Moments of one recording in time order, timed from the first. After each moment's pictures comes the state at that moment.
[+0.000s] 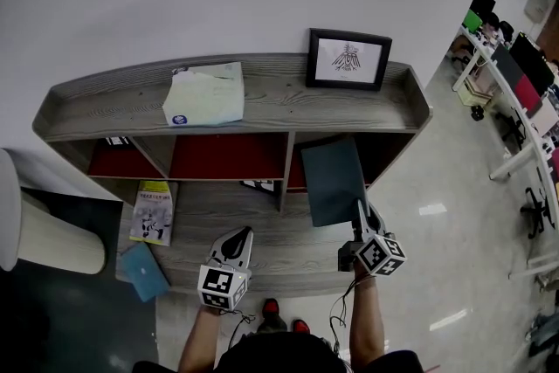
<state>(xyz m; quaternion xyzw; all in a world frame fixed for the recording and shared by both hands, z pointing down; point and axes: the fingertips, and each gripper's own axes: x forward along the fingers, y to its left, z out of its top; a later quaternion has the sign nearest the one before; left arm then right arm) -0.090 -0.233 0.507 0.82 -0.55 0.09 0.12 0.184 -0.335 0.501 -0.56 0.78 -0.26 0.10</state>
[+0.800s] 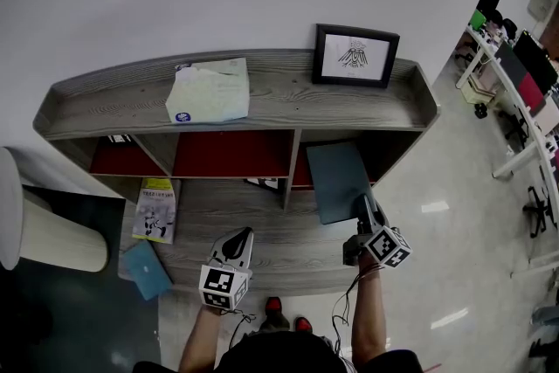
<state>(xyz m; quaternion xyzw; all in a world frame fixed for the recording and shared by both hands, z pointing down) -0.100 -0.228 0.519 0.82 -0.55 0.10 0.13 0.197 -0.351 0.530 -0.56 0.76 -0.31 0.13</state>
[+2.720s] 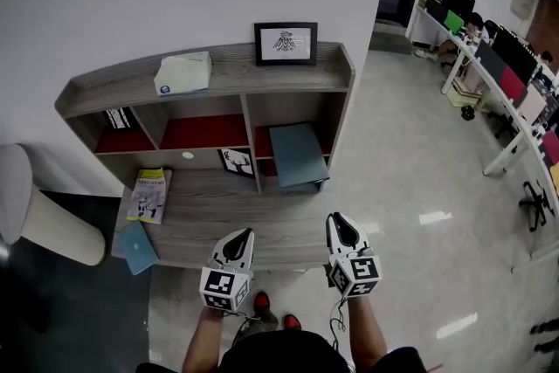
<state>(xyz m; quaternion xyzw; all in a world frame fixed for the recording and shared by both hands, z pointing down) 0.024 -0.108 0.459 0.82 -0.55 0.07 0.08 0.219 -0.160 0.446 -0.51 0.86 -0.08 -0.01</state>
